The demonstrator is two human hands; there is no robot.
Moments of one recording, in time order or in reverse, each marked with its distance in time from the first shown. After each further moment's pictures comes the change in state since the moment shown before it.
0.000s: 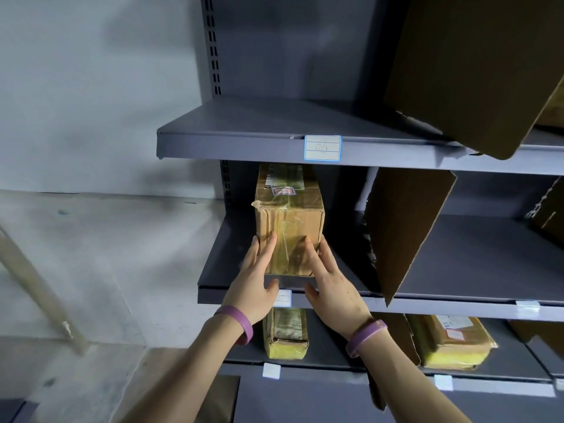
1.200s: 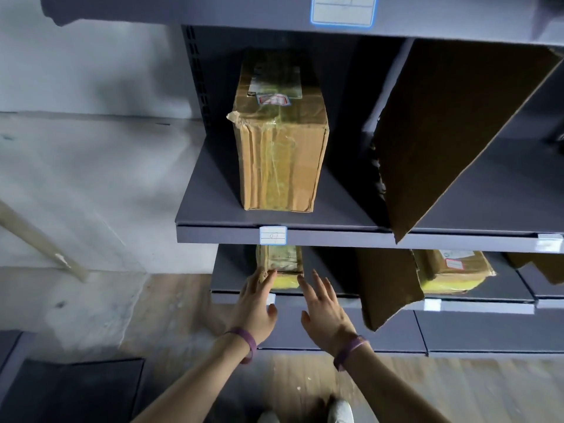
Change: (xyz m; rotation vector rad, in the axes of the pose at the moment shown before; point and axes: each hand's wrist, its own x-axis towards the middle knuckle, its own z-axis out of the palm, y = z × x) left_hand -0.080 -0.108 0.128 0.168 -0.254 -0.165; right_hand -0.096 0.055 0.141 -0.042 -0.428 0.294
